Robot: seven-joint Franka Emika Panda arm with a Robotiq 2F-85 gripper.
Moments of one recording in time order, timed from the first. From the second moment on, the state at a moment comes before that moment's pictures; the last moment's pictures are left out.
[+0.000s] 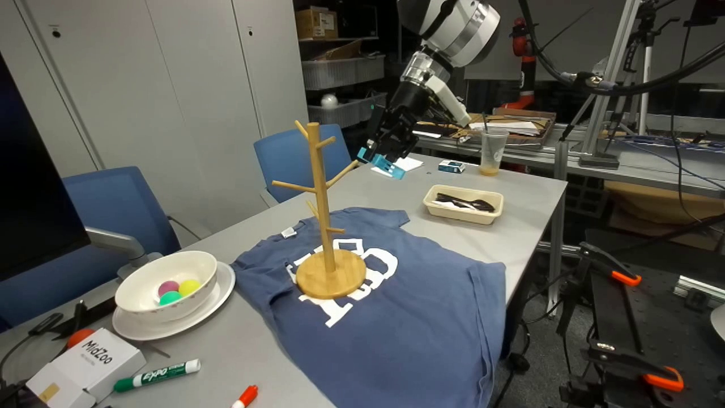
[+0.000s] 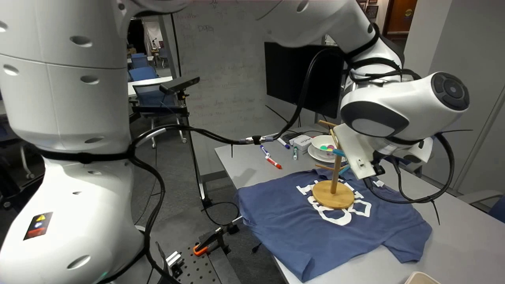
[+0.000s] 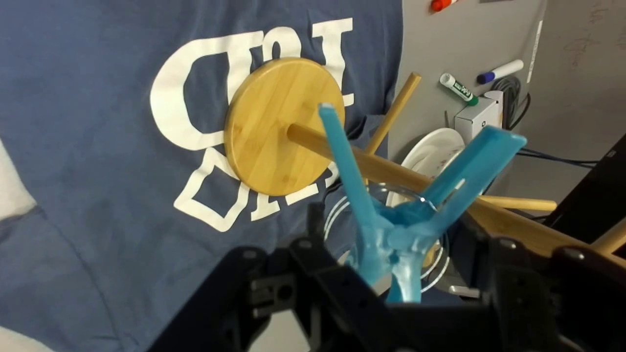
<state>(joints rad) -0.19 0.29 -0.04 -2.07 0.94 2.30 -0.58</state>
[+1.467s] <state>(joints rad) -0.19 0.32 -0.01 -1.99 0.94 2.28 -0.60</state>
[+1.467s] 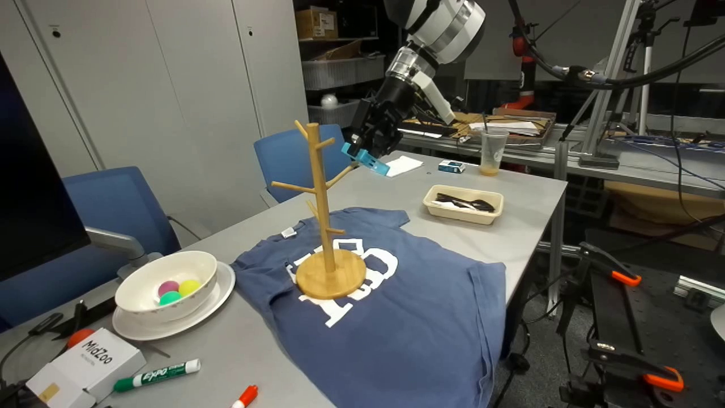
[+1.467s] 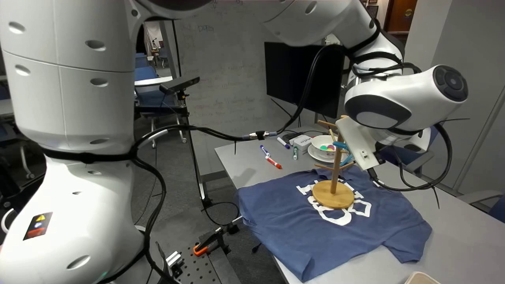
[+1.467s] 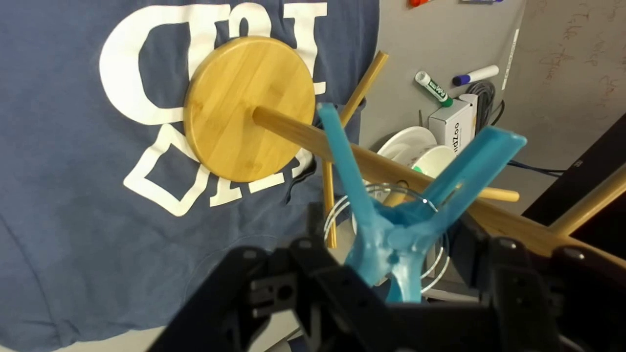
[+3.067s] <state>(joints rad) -0.17 0.27 -0.02 -2.09 0.93 2.28 -0.60</state>
